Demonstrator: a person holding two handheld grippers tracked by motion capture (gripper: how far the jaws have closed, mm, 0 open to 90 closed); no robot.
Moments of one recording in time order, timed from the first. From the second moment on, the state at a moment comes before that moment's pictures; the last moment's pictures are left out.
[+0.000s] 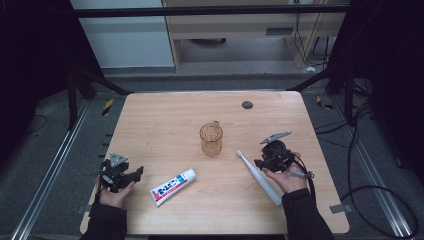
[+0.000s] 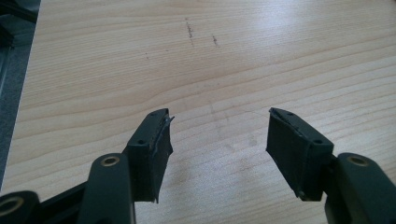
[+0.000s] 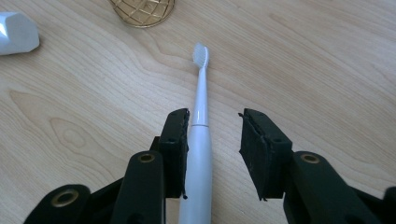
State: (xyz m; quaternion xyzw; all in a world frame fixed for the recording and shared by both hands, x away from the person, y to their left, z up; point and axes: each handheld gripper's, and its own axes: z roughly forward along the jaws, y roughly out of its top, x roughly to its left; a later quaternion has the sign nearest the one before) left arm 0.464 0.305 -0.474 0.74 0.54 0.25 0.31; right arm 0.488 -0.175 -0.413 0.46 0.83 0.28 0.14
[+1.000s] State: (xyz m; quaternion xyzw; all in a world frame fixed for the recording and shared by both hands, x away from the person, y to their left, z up) left arm 0.465 0.305 -0.475 0.74 0.54 0.25 0.31; right arm 0.506 -0.163 -0.437 0.45 0.86 0.21 0.10
